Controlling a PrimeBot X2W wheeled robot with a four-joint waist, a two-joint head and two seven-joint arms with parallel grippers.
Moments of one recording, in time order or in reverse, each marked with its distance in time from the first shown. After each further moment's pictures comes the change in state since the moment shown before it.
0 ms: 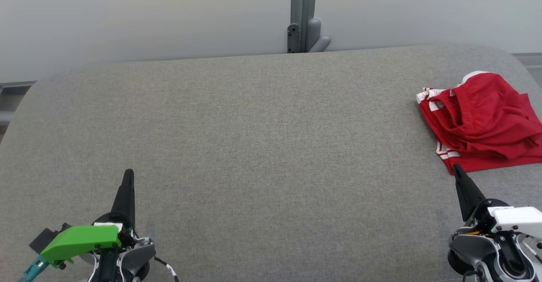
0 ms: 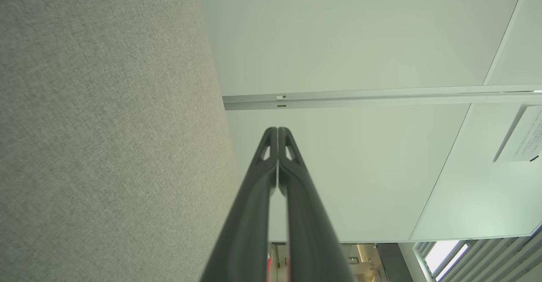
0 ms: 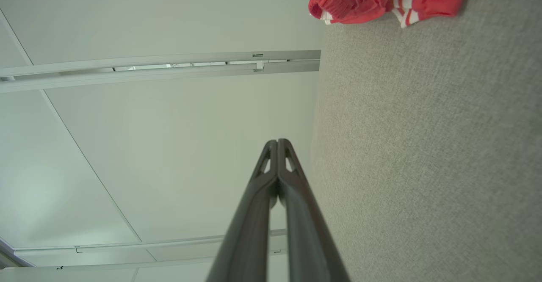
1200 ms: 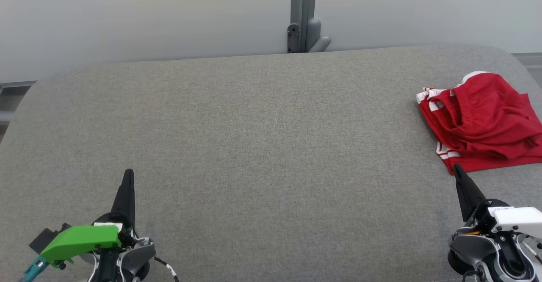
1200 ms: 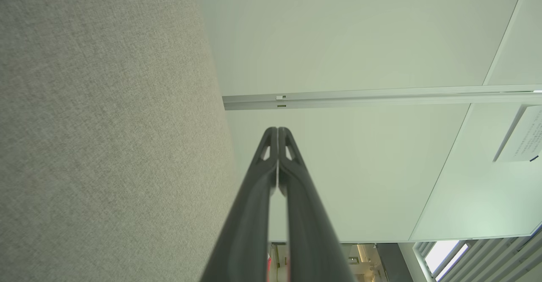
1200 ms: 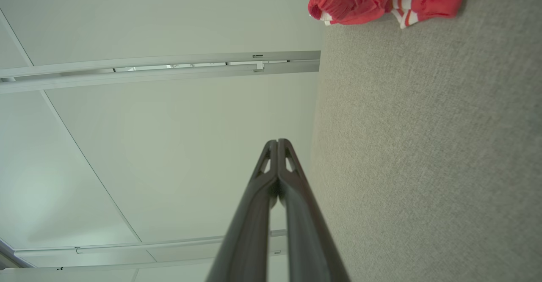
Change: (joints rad) left arm 0.000 0.000 0.000 0.000 0.000 0.000 0.000; right arm 0.000 0.006 -0.008 0.000 -0.006 0.000 0.005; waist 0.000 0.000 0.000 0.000
